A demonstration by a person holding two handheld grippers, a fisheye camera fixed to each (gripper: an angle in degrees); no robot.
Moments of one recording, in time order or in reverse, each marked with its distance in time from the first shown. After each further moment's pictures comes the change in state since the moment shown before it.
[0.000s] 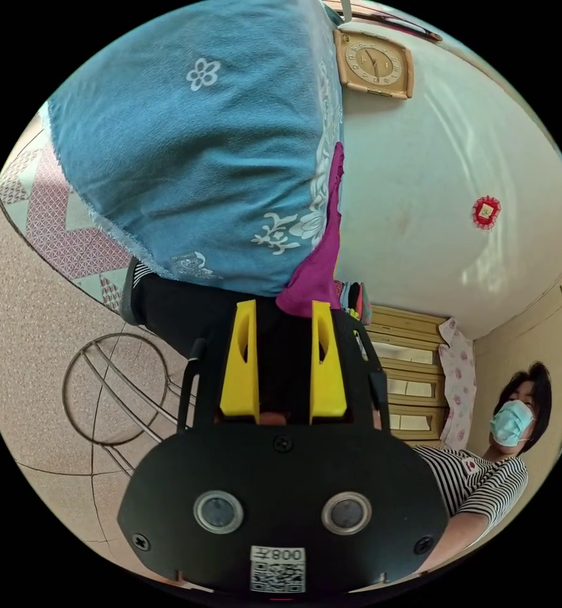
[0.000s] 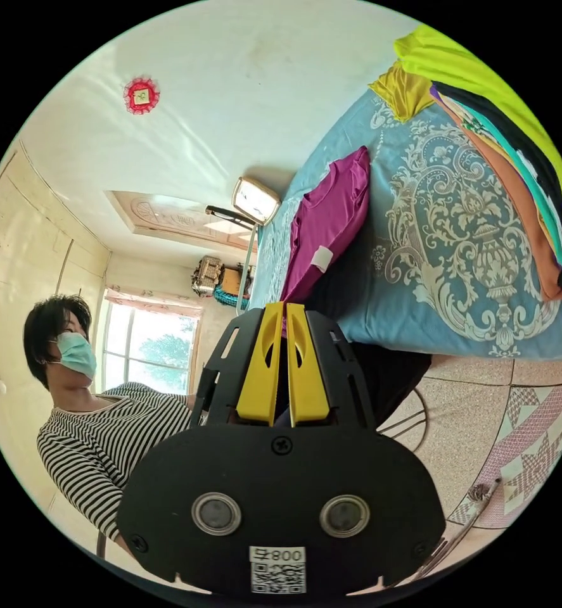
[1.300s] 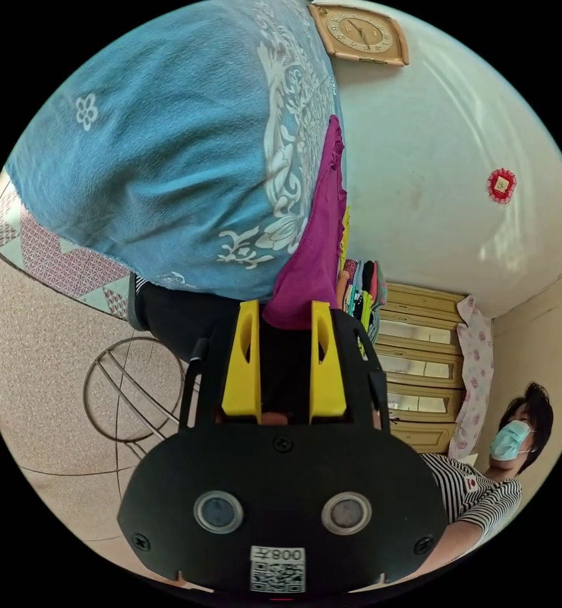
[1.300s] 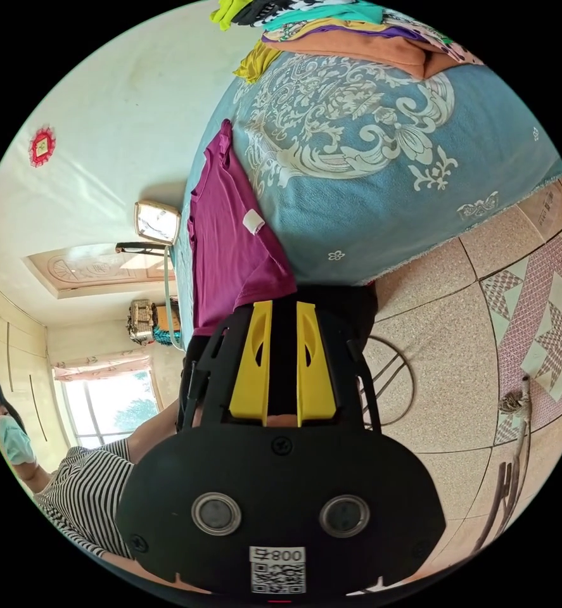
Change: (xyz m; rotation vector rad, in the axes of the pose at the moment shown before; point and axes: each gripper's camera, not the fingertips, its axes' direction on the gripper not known) left arm 0.050 -0.071 0.023 -0.114 -0.097 0.063; right arm 0.051 0.077 0.084 0.082 0.279 0.354
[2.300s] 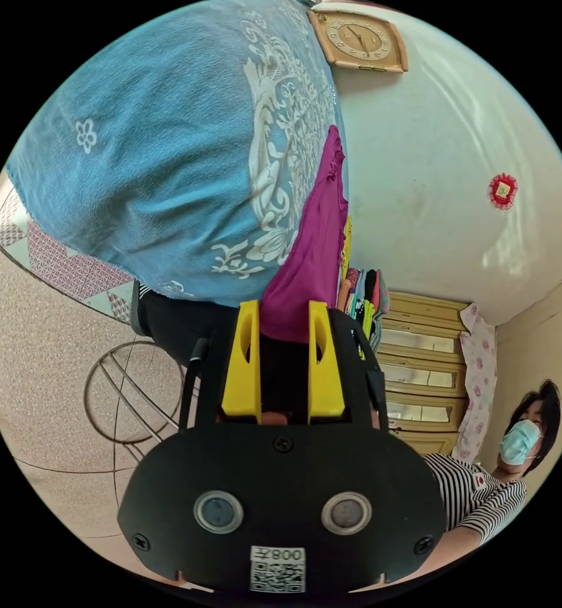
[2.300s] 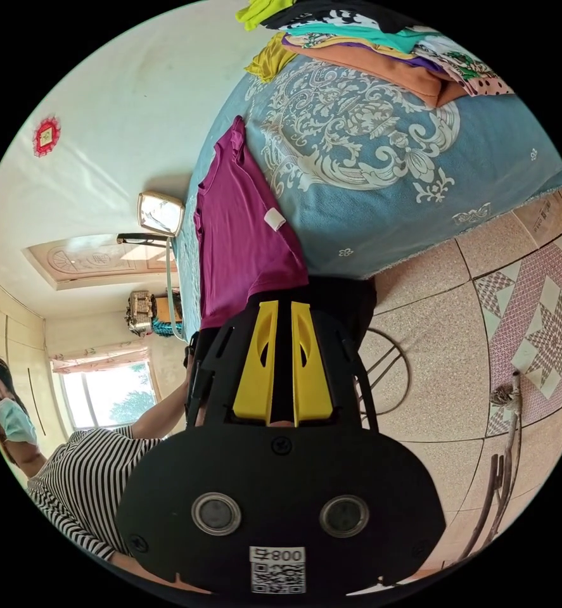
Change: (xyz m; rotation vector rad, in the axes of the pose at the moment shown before) left arm 0.093 -0.052 -0.031 0.046 -0.028 -0.010; right arm -0.116 -0.017 -0.025 -0.033 0.025 -0.021
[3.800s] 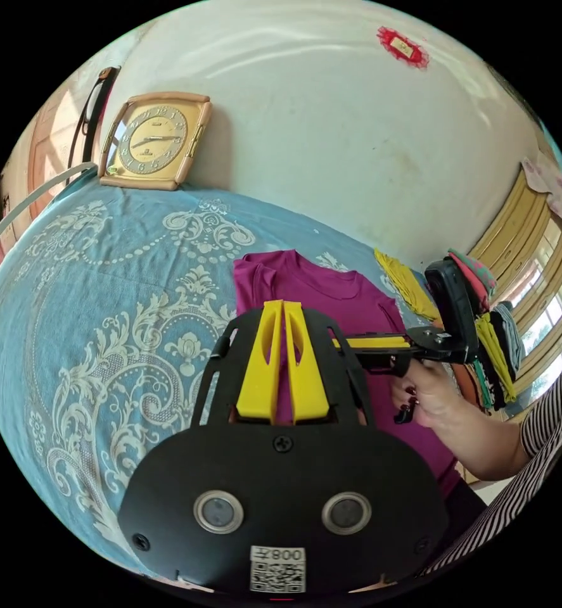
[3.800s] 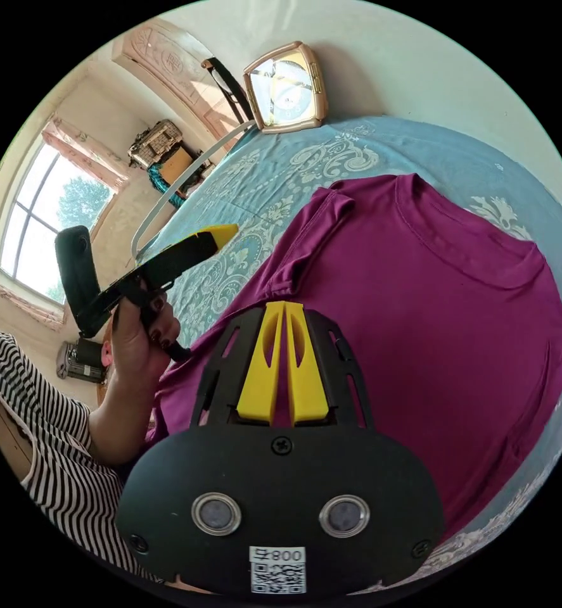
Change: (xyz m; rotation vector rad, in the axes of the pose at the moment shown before) left arm 0.388 -0.229 0.110 0.360 -0.589 0.724; right arm -0.628 -0.349 0.354 -0.259 0.252 -0.934
